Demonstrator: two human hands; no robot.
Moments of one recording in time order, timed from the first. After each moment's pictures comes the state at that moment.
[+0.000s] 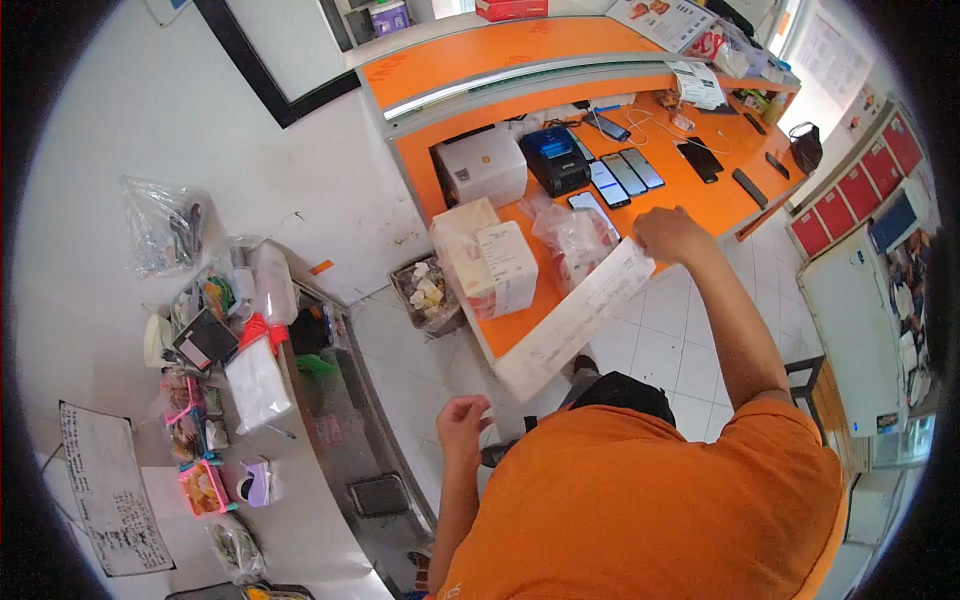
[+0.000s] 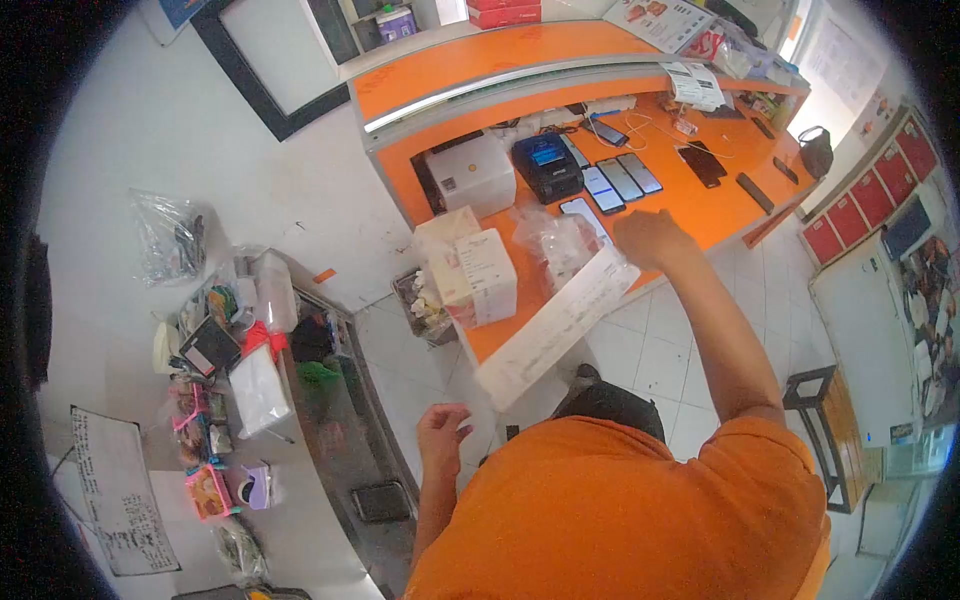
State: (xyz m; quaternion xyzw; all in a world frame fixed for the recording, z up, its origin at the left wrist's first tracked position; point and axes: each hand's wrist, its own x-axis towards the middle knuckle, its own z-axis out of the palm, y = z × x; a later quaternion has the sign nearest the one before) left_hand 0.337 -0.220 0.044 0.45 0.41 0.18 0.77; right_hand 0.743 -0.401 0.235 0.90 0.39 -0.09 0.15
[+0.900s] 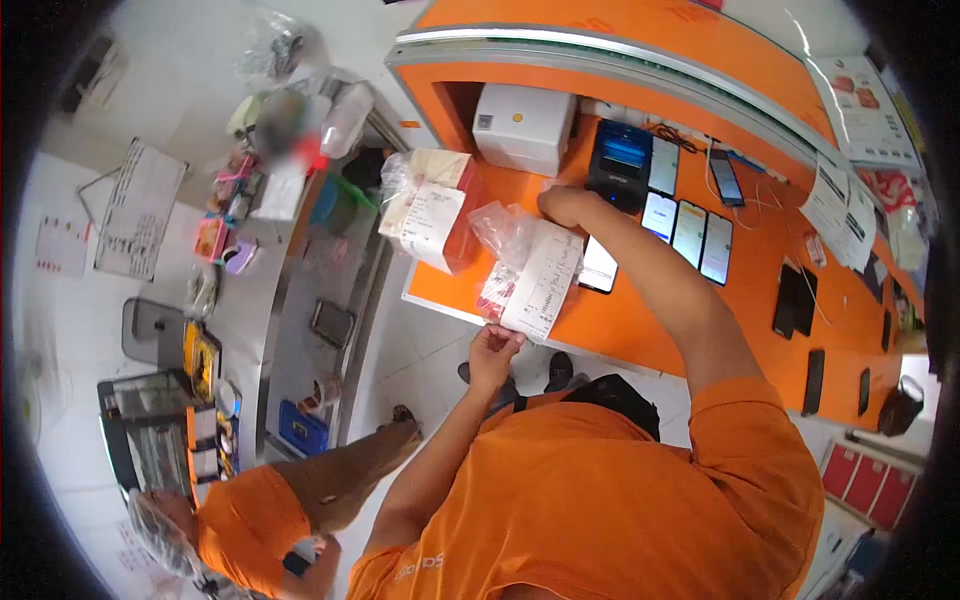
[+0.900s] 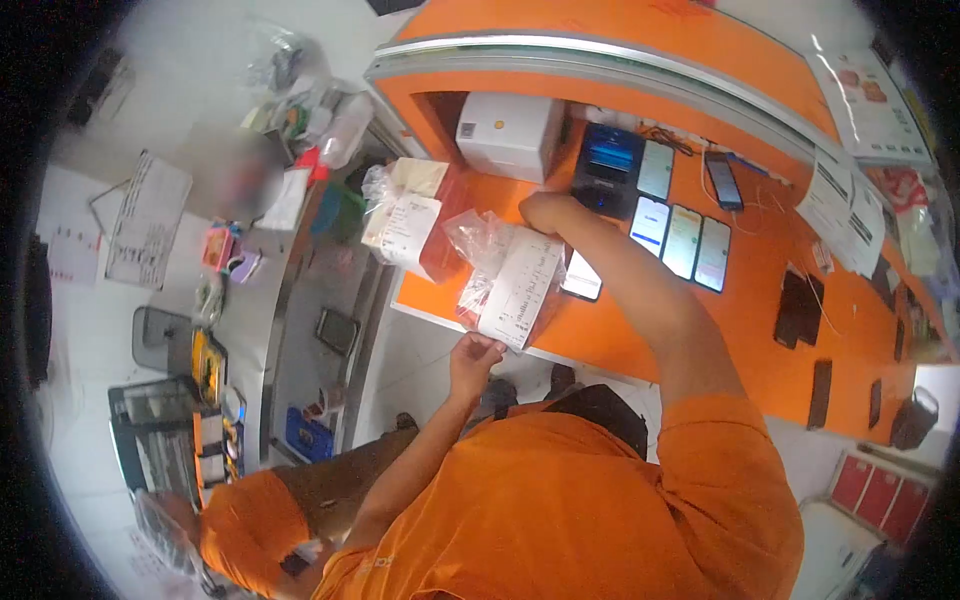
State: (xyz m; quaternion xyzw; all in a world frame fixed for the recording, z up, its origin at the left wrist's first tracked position) left_hand 0.640 -0.427 -0.030 0.45 0.51 0.36 0.63; right_hand 0.934 -0.210 0.048 0.55 0.80 -0.21 0.14
